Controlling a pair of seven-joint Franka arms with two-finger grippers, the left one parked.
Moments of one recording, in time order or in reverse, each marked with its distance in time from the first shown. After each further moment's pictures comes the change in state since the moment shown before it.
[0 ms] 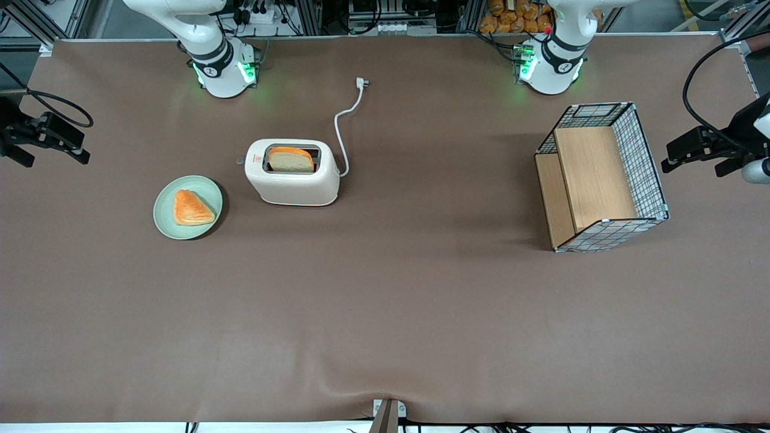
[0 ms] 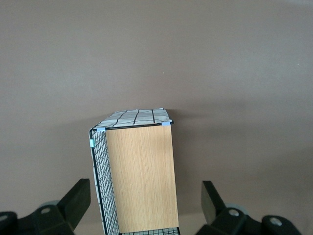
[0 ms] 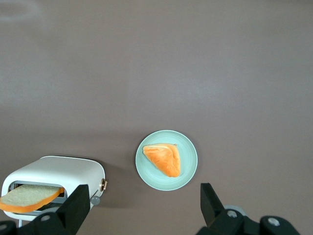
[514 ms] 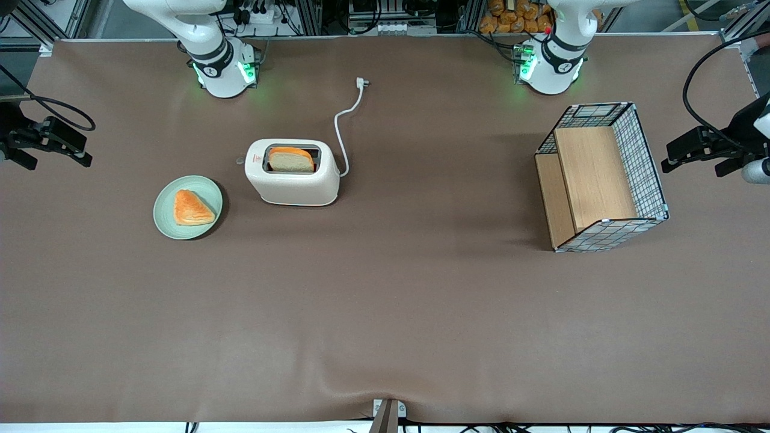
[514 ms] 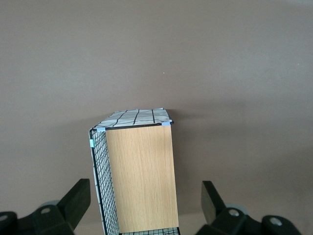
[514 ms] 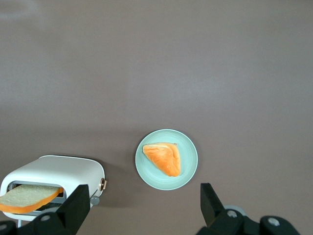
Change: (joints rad) arm 0.000 0.008 0.000 0.000 0.000 0.000 0.000
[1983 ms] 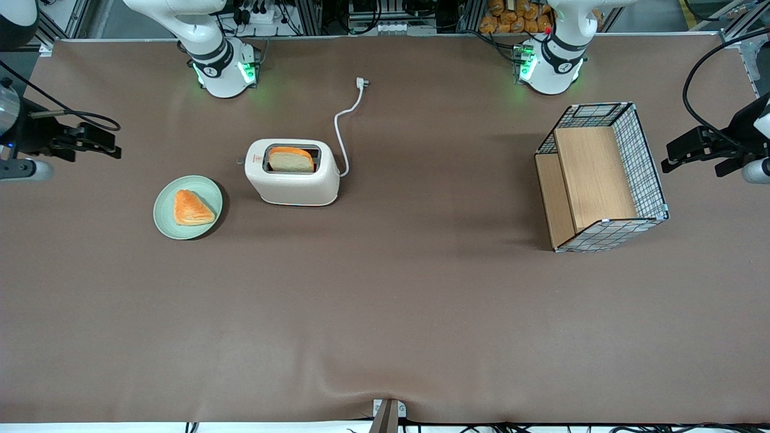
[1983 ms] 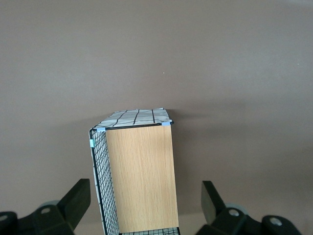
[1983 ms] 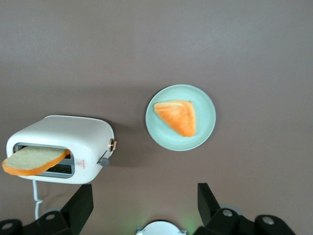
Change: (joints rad) arm 0.000 0.044 0.001 -0.045 0.055 -0.152 0.026
